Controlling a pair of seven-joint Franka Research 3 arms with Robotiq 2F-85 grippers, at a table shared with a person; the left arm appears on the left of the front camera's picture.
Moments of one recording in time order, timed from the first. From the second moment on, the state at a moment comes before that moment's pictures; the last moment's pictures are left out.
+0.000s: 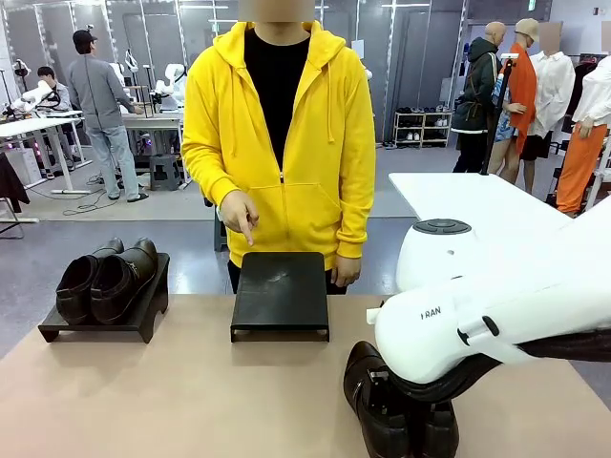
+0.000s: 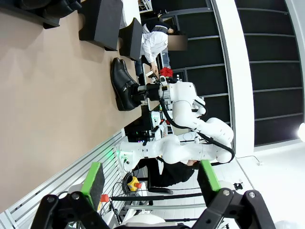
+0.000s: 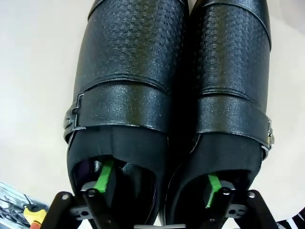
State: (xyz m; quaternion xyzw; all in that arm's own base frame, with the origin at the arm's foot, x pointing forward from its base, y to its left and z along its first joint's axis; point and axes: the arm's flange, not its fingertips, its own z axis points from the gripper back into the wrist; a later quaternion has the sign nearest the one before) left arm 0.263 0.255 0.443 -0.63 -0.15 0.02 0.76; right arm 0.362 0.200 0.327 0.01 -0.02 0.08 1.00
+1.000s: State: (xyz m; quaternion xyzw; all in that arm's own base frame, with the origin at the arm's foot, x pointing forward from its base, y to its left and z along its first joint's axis) left arm 0.263 0.255 0.443 -0.63 -0.15 0.02 0.76; right arm 0.368 0.195 0.339 0.02 -0.05 0.03 1.00
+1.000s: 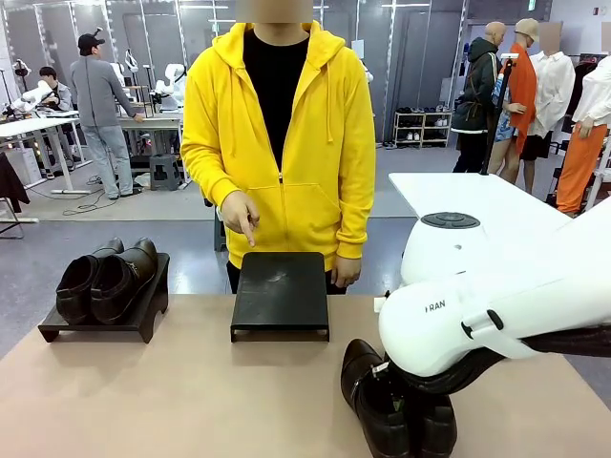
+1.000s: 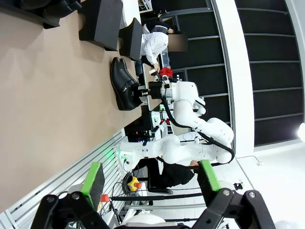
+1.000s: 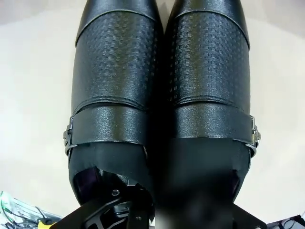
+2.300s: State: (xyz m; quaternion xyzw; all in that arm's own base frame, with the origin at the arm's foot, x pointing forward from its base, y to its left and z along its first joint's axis) left arm 0.263 0.255 0.443 -0.63 -0.15 0.02 0.76; right arm 0.361 0.229 0.493 0.06 -0.13 0.05 0.99
